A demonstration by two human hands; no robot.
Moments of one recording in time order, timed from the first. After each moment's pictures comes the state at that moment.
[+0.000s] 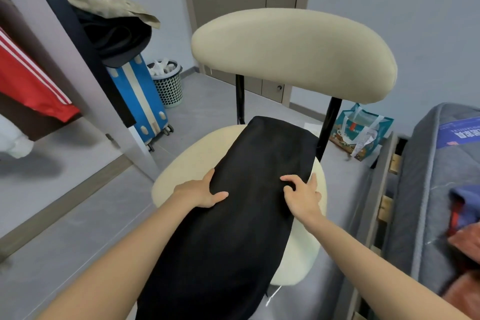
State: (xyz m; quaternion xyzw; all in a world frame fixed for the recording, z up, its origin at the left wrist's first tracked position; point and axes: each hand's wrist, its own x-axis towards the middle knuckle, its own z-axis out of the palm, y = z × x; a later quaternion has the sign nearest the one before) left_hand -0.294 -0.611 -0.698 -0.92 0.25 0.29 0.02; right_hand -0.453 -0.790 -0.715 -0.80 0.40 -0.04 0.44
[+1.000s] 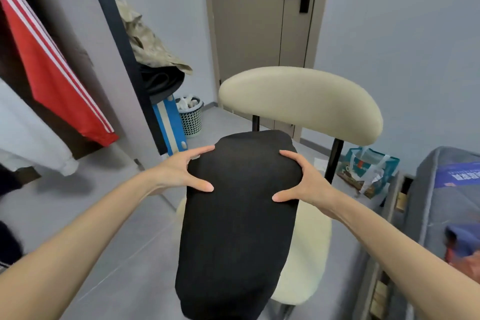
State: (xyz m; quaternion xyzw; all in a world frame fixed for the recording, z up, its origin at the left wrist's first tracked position) left_hand -0.293 -0.533 -0.531 -0.85 0.28 0.28 -0.35; right_hand -0.458 -0.795 -0.577 -0.77 0.14 -0.04 0.62
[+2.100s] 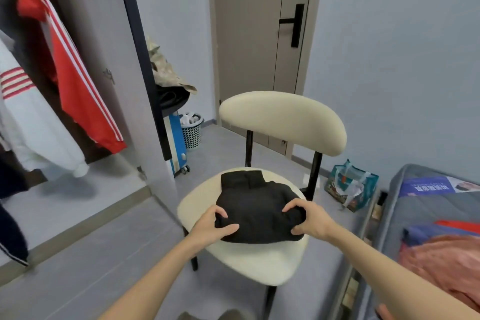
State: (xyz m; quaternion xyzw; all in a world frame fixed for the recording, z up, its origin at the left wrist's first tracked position) left_hand -0.431 -0.545 -0.631 -0.84 0.18 0.21 -0.47; right_hand -0.552 -0.804 -0.600 -0.91 0.15 0.02 0.38
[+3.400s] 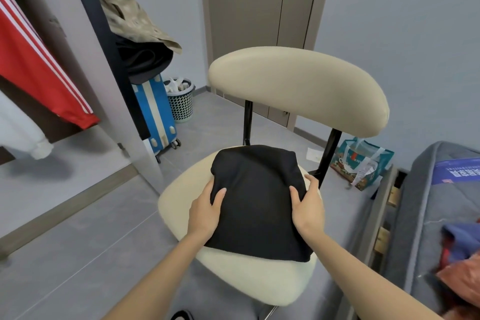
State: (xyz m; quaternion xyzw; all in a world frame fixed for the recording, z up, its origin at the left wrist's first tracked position) left_hand -0.349 -0.609 -0.706 -0.88 0.13 0.07 -0.44; right_hand -0.447 -0.806 -0.705 -0.79 0.39 -0.21 0.42
